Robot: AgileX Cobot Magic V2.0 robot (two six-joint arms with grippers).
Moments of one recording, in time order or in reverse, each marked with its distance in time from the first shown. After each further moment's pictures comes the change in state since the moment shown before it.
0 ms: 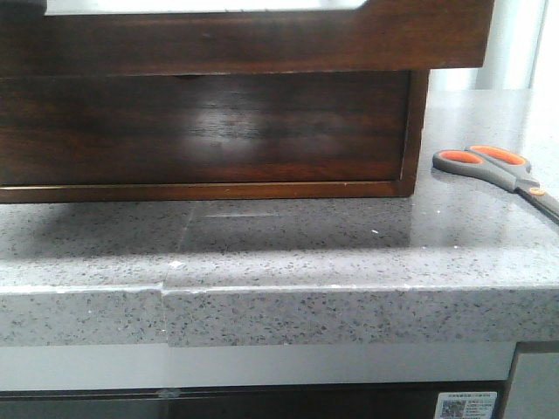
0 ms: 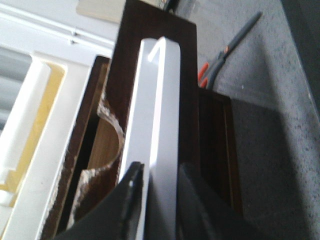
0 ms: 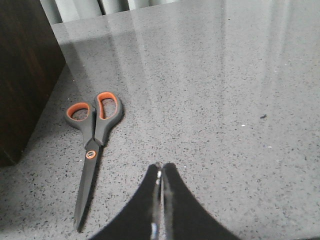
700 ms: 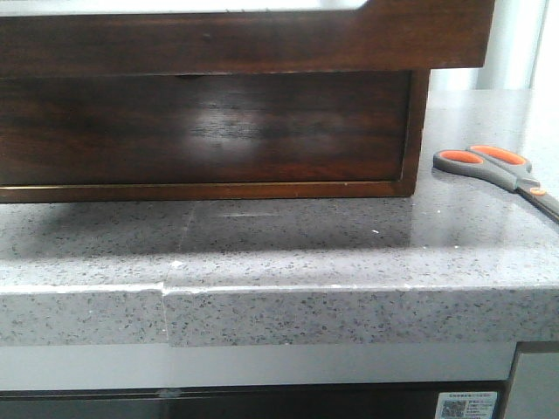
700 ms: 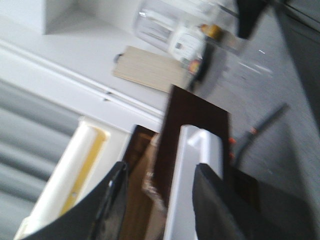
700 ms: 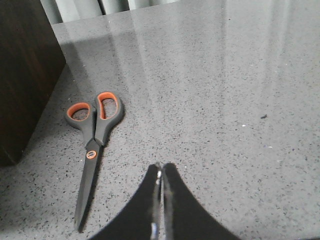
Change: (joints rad) left arm 0.000 -0.010 0.000 -0.161 -0.229 -0.001; right arm 0.000 0.000 0.000 0.000 0.000 0.000
